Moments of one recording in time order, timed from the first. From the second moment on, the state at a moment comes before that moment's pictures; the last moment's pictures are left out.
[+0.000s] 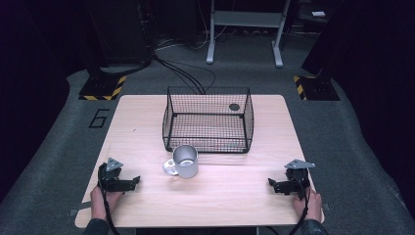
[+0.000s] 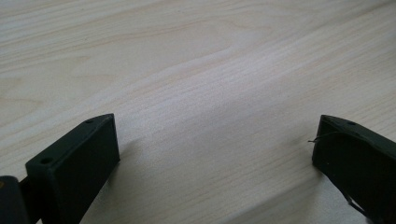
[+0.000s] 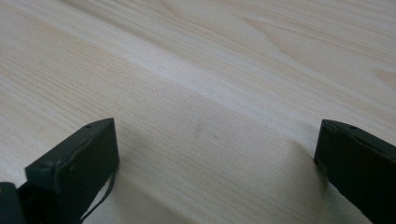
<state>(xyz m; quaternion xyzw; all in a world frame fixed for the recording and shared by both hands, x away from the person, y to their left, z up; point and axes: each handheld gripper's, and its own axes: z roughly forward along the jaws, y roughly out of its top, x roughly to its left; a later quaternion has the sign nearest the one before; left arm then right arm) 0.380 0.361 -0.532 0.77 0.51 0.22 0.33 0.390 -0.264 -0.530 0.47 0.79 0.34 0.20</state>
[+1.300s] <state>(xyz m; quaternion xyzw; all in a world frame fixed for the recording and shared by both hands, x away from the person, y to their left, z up) 0.371 0.341 -0.476 0.77 0.45 0.19 0.41 0.391 -0.264 -0.530 0.46 0.80 0.34 0.19</state>
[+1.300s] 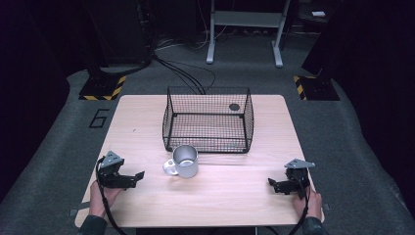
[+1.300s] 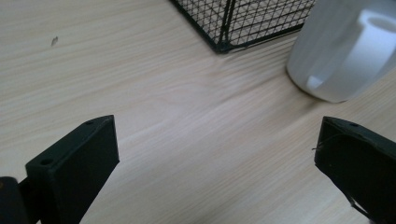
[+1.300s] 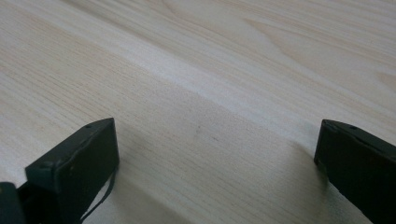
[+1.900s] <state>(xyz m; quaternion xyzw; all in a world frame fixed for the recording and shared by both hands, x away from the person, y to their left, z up) 0.370 0.306 -0.438 0.79 0.38 0.18 0.44 0.391 -0.264 -0.530 0.46 0.80 0.34 0.19</state>
